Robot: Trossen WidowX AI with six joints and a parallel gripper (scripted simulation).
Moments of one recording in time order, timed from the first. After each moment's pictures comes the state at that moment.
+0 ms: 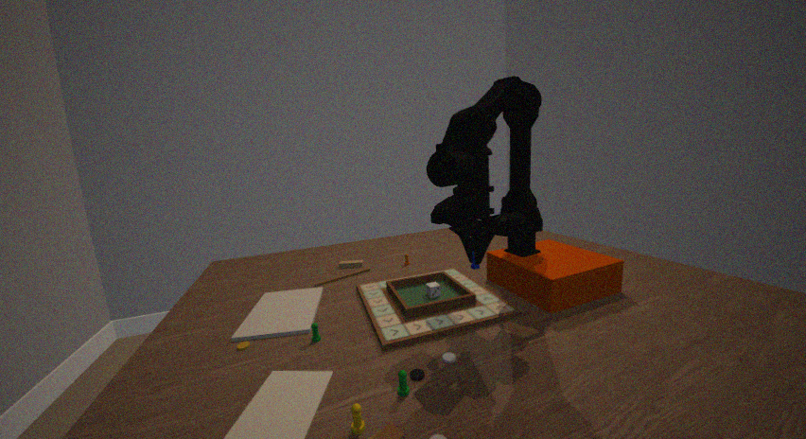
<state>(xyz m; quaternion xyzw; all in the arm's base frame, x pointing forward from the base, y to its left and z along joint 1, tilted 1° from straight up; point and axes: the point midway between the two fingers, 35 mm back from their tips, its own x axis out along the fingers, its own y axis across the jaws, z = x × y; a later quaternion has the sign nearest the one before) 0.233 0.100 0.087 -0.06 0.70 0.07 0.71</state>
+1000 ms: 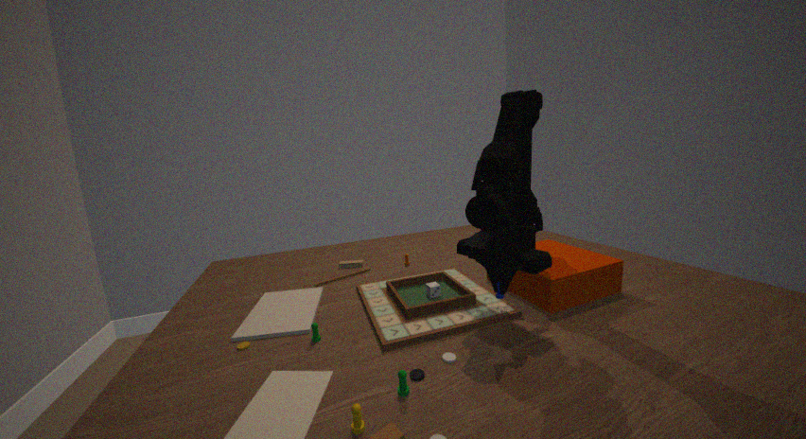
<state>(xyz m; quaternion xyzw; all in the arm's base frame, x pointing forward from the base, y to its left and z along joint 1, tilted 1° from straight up) 0.175 0.105 0.009 -0.06 0.70 0.07 0.71</state>
